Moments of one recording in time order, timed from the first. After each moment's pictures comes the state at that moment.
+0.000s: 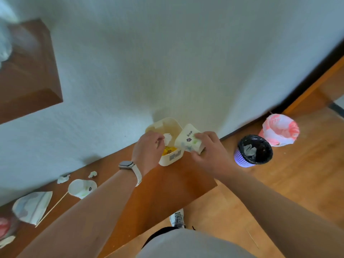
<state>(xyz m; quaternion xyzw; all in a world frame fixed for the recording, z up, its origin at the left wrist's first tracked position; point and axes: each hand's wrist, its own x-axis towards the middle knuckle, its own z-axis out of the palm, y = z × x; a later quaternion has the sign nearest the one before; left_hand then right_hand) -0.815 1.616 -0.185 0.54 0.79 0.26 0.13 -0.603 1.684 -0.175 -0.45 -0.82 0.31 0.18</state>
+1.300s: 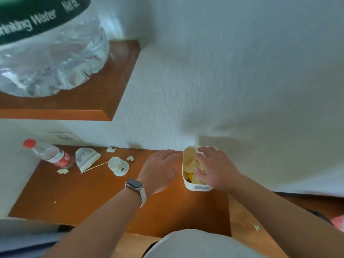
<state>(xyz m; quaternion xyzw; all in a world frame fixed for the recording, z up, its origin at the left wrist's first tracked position) -0.826 1.579 -0.168 0.48 0.86 0.14 0.06 -0.711 1.775 -0.175 -0.04 -0.99 0.12 -0.03</state>
